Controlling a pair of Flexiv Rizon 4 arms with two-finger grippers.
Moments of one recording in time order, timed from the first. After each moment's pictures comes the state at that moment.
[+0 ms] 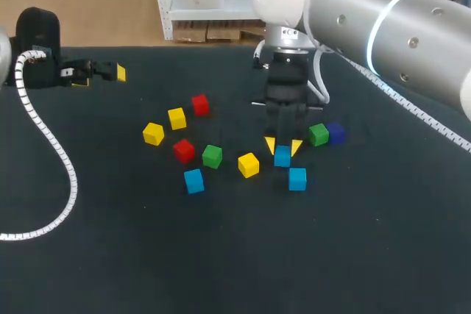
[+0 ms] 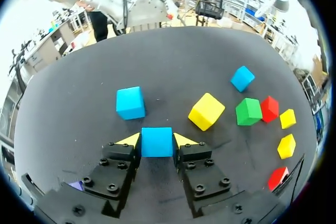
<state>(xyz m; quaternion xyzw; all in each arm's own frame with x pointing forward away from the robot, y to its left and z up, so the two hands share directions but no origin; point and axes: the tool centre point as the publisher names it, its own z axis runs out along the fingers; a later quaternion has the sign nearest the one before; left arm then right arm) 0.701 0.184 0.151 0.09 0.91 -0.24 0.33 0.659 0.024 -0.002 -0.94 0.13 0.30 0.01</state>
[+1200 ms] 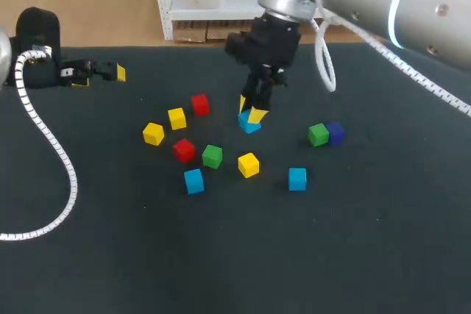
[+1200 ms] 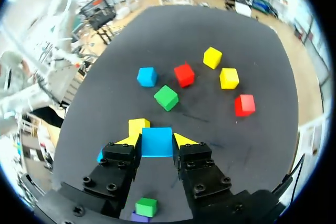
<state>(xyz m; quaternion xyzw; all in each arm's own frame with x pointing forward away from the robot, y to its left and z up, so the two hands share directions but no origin) 0.701 0.184 0.151 0.09 0.91 -0.24 0.33 0.689 0.087 0.064 -0.78 0.57 0.25 0.01</state>
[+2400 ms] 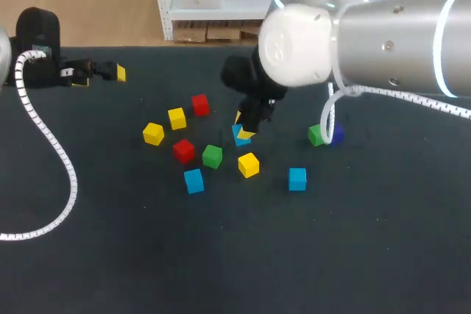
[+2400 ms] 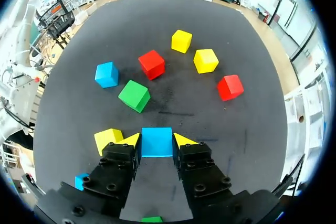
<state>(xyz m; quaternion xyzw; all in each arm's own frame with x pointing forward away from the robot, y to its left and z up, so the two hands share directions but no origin) 0.701 0.184 0.151 0.09 0.91 -0.24 0.33 0.694 0.101 0.016 -0.73 0.66 0.17 0.11</state>
